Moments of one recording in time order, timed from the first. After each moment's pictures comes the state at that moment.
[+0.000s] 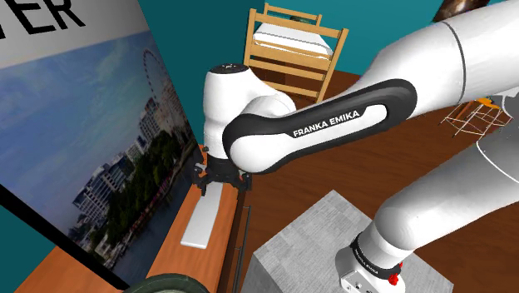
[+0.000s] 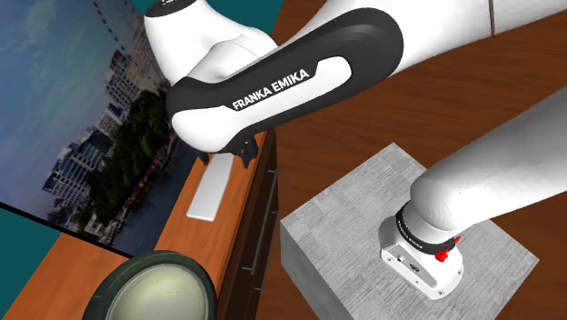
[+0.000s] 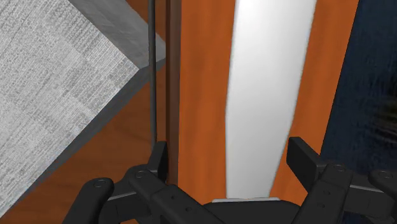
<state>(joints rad) -0.16 -0.20 0.86 -2.33 0.20 2.17 1.31</state>
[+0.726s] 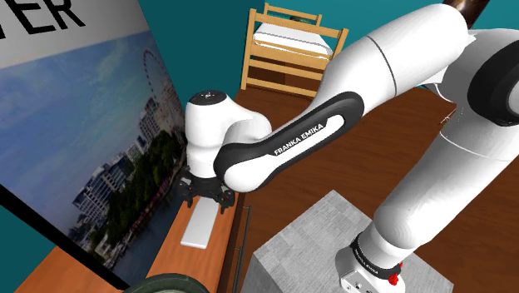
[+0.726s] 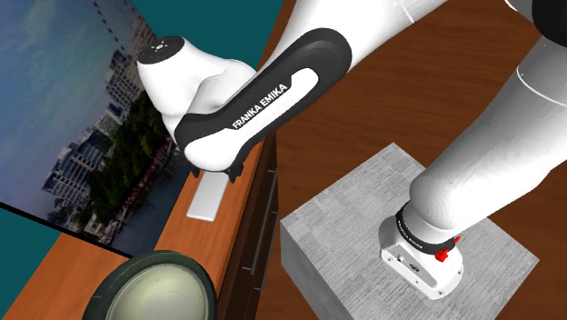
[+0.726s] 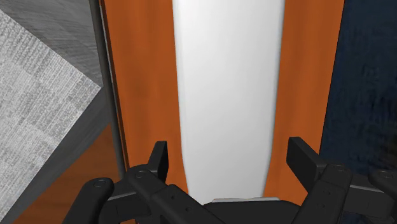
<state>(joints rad) -0.18 0.08 0.93 -2.29 -0.08 2.33 1.61</state>
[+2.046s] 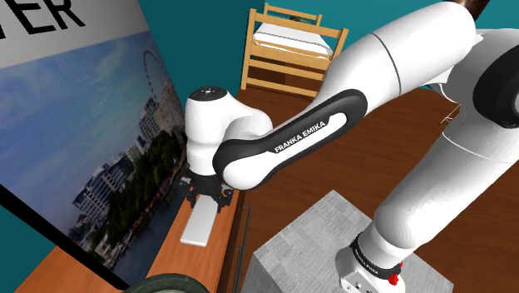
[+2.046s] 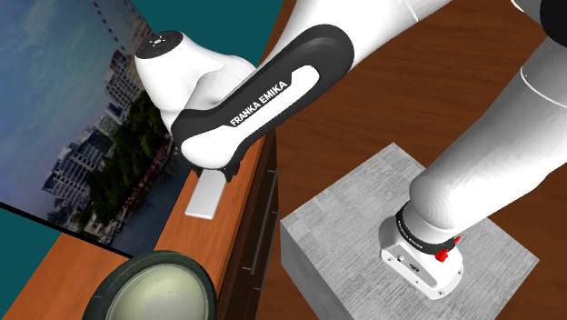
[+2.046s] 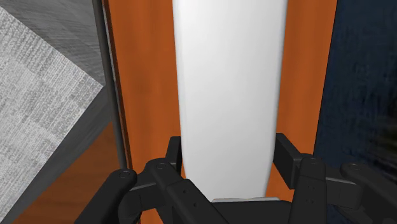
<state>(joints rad) -0.19 0.06 0.93 -2.28 -0.05 2.31 1.60</state>
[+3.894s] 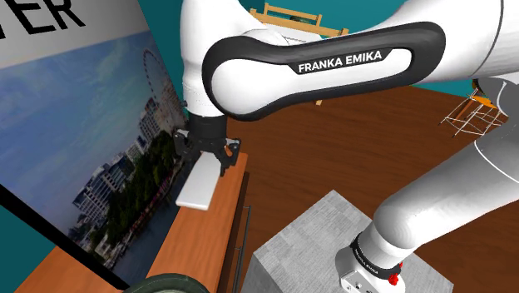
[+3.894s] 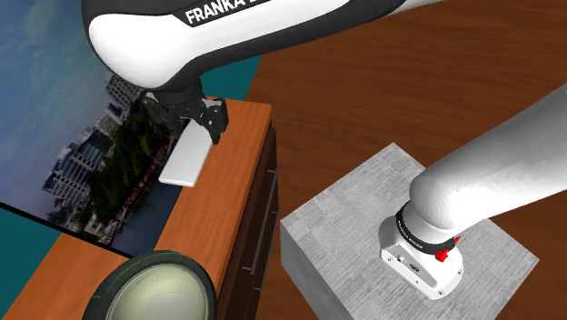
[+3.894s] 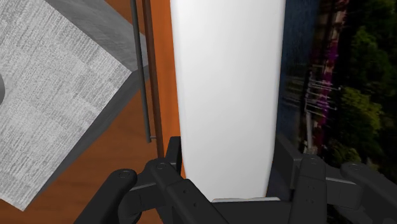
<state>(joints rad) -0.19 -0.19 0.87 -2.06 0.16 1.93 1.43</state>
